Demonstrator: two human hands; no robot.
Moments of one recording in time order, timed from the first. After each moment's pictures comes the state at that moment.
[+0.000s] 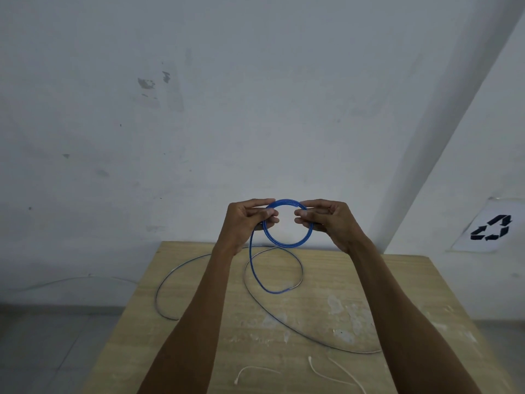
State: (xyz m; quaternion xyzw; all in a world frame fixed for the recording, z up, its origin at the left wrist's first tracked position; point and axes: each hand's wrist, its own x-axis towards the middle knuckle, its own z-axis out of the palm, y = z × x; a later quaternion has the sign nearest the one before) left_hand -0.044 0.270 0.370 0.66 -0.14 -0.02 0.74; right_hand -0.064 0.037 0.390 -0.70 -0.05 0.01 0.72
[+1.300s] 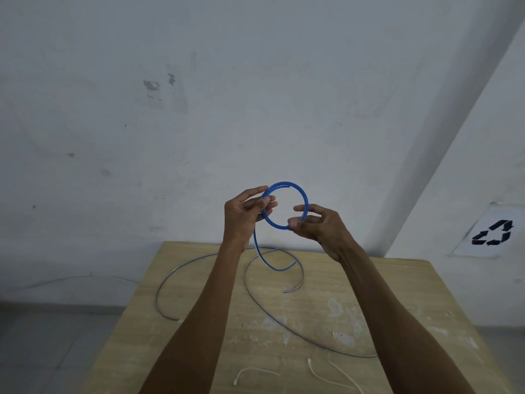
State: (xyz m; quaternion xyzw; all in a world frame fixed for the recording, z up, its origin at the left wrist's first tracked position) left_hand -0.047 0.260 0.379 0.58 -0.08 0.08 0.81; right_hand -0.068 0.056 0.382 -0.70 -0.02 0.03 0.72
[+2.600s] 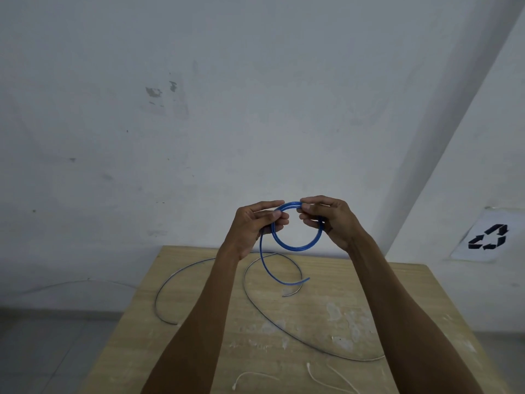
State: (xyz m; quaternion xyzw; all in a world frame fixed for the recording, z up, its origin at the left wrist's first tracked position) left_hand -0.055 0.261 0.380 0.58 -0.16 -0.08 0.79; right_hand -0.064 0.038 0.412 -0.68 -0.06 0.01 0.73
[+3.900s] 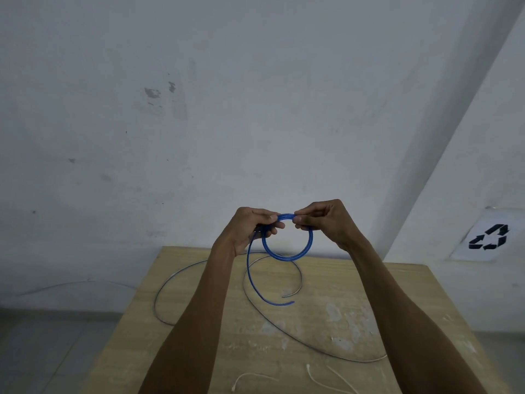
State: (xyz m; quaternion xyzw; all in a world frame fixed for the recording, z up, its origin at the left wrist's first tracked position) left_hand -0.045 0.269 0.389 0.65 -0.11 -0.15 0.73; right_hand -0.060 0.038 0.405 -0.78 -0.12 -0.03 0.62
